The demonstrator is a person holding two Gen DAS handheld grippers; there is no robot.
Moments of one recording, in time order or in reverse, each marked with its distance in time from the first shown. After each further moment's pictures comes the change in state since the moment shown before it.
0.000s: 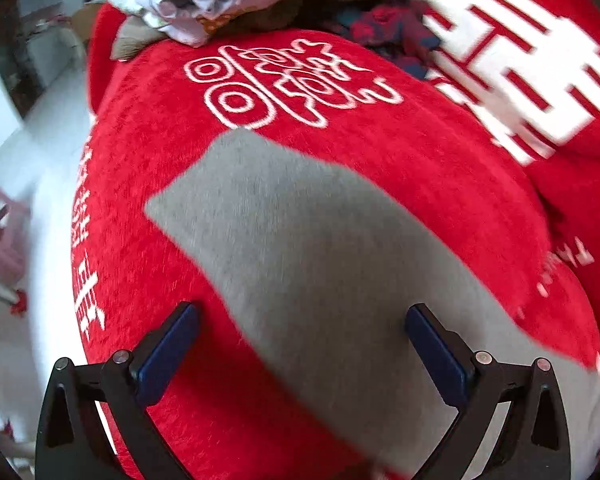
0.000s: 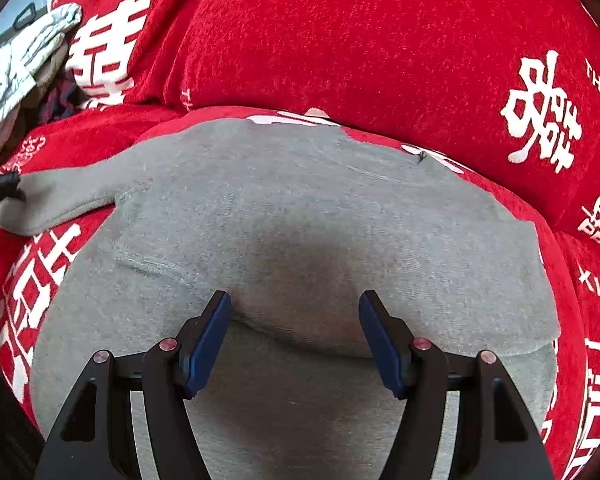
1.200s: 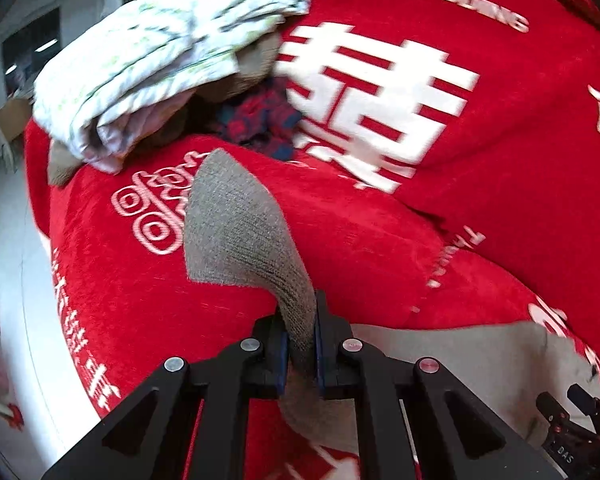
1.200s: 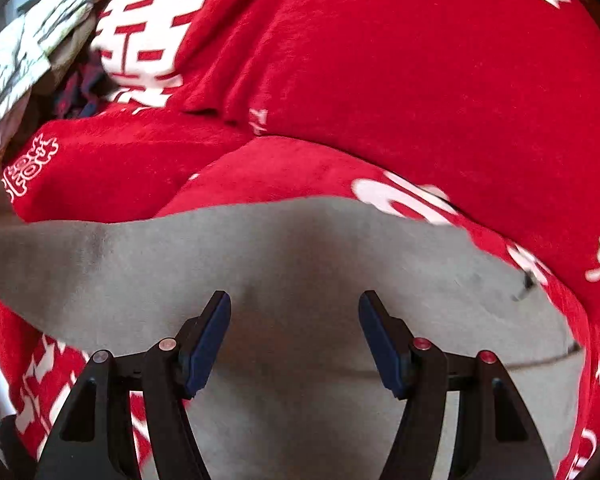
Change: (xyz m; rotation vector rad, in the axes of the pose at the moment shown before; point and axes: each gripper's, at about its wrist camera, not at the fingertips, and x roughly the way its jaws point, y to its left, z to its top) left arm -0.107 -0.032 -0.003 0.327 -0.226 -0.276; right arm 0.051 0.090 0.103 -0.081 0.037 0.092
